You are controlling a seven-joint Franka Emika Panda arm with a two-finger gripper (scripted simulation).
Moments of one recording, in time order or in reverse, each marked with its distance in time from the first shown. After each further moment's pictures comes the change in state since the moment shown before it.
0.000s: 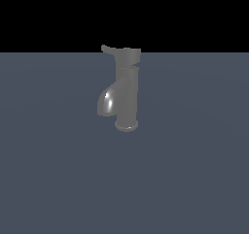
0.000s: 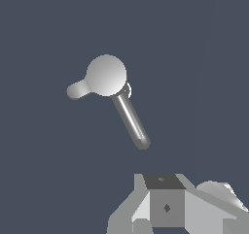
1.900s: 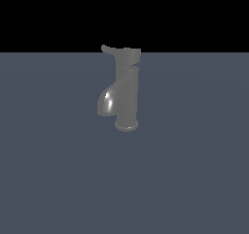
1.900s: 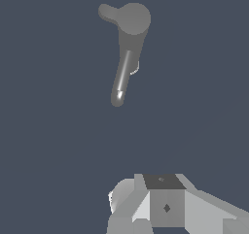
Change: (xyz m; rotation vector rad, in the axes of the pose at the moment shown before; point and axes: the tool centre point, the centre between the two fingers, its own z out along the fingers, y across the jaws) arm -0.109 0.107 -0.044 -0.062 0.059 -0.706
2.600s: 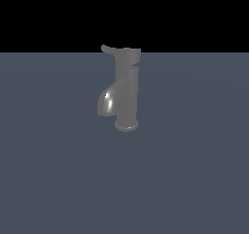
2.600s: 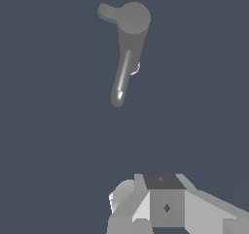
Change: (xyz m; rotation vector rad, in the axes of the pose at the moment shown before) arm -0.001 0.004 0.005 0.013 0.007 0.002
